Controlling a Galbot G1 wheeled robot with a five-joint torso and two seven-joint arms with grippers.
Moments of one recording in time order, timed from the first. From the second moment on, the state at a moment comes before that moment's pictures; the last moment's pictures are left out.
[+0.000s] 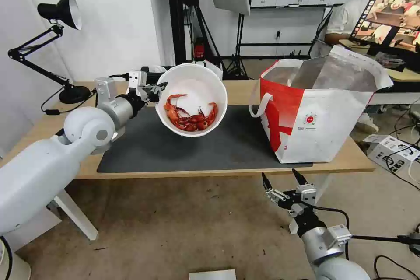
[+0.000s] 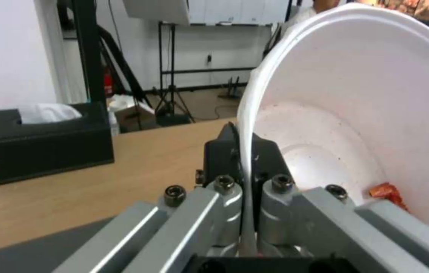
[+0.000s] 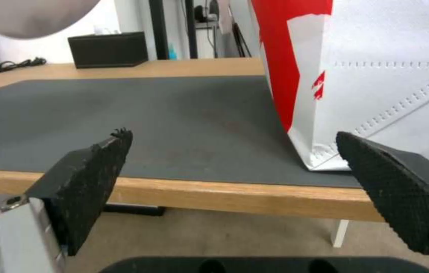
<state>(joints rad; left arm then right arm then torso) 0.37 -0.66 0.13 -1.83 -1.22 0.32 -0.20 -1.64 0.96 0.34 2.16 0.45 0.12 0.26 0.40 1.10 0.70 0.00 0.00</state>
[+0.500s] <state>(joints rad) 0.14 -0.77 0.28 -1.74 -1.27 0.35 -0.24 -1.64 0.96 0.34 2.16 0.45 0.12 0.26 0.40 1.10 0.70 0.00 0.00</state>
